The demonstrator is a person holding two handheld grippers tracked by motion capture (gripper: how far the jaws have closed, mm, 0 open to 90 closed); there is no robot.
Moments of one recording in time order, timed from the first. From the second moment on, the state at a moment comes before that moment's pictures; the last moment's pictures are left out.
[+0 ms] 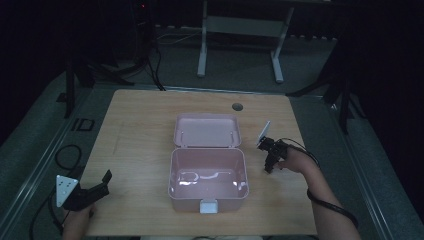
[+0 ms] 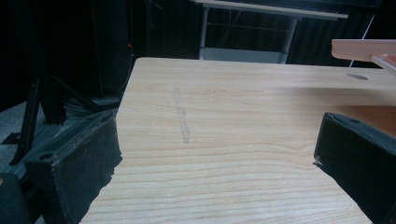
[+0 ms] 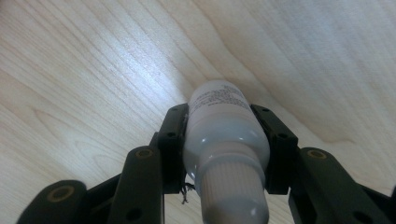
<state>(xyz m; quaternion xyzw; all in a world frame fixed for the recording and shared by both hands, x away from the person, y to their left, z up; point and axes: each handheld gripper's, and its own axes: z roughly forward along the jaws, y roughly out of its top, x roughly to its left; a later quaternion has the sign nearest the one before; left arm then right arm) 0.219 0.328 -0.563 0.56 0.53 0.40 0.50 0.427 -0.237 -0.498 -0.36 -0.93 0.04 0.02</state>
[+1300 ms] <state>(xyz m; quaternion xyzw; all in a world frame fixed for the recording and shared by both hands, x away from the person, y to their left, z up) 0.219 0.327 -0.563 0.56 0.53 0.40 0.50 0.356 -0.219 -0.479 0.01 -1.00 0.06 0.00</state>
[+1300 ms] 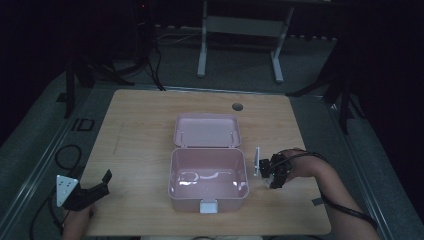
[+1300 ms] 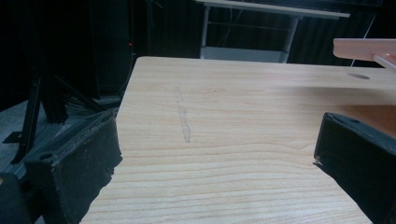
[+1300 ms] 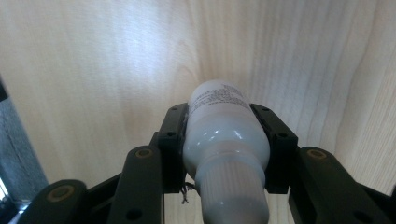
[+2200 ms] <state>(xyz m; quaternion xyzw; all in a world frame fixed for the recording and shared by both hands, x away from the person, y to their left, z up) 0.219 0.327 -0.563 0.56 0.54 0.40 0.50 0.335 -0.181 -0.369 0.02 -1.00 0.03 -0.01</state>
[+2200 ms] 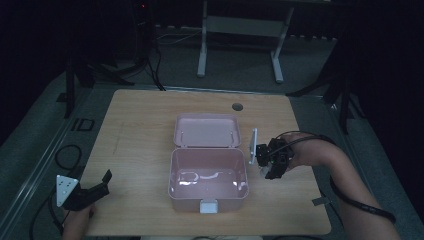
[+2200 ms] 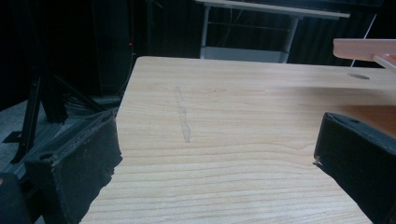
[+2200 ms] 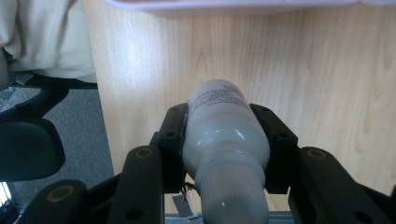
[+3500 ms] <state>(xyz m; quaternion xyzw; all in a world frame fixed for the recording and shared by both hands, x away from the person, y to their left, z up) 0.219 0.328 -0.563 0.56 0.53 0.40 0.50 0.328 -0.085 -0.414 0.11 -0.99 0.04 0.02</state>
